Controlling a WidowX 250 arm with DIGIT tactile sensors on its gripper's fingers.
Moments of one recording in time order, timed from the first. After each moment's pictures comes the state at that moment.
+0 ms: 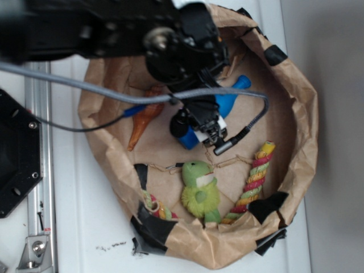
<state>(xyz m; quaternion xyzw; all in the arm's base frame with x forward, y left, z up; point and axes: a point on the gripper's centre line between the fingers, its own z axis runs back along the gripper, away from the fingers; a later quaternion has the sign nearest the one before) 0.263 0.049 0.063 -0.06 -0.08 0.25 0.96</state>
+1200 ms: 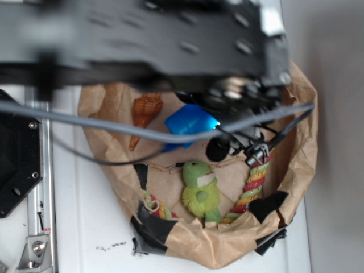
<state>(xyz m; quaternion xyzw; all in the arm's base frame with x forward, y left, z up) 0.271 0.019 0.159 -0.03 -0.10 0.32 0.94</state>
